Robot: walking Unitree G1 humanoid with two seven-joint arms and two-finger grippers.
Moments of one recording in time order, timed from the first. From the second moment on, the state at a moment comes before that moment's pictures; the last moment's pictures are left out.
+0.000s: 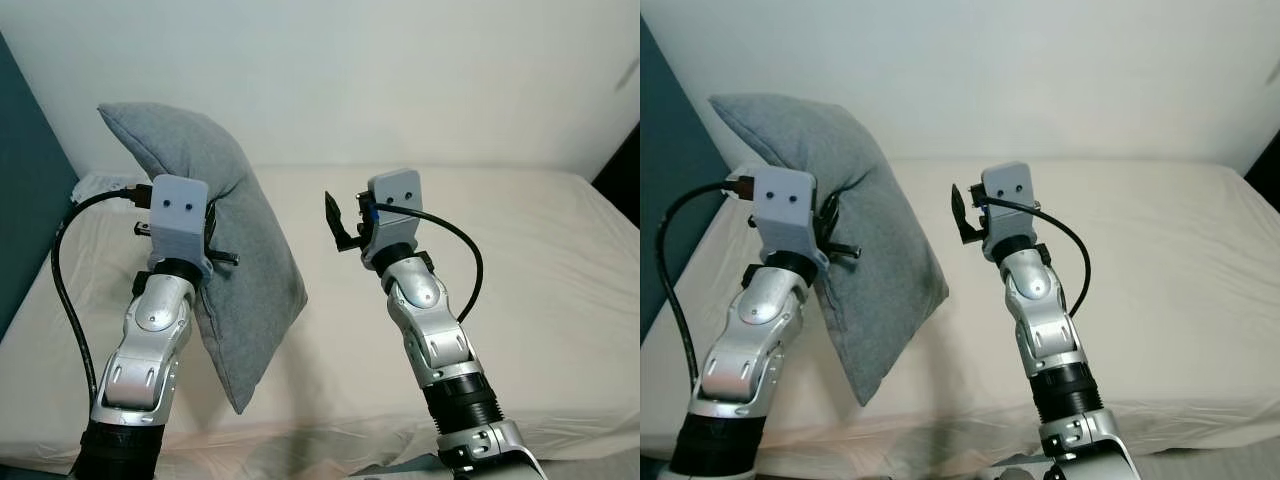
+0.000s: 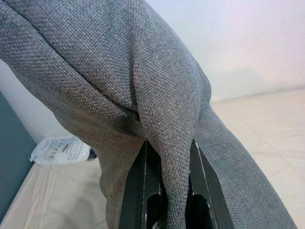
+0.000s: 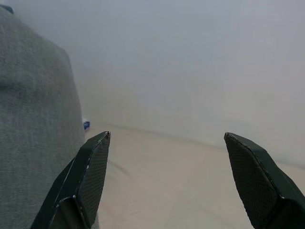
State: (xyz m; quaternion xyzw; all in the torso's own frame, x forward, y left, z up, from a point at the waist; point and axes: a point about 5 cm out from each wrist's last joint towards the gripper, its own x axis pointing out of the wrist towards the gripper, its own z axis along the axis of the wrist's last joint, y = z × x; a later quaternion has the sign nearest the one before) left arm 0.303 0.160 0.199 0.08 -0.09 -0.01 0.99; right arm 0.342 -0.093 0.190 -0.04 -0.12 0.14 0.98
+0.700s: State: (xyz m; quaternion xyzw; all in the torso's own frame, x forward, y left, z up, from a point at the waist) left arm 0.303 0.160 0.199 0.08 -0.09 -0.01 0.99; right arm 0.342 -0.091 0.192 -0.04 -0.13 0.14 0.98
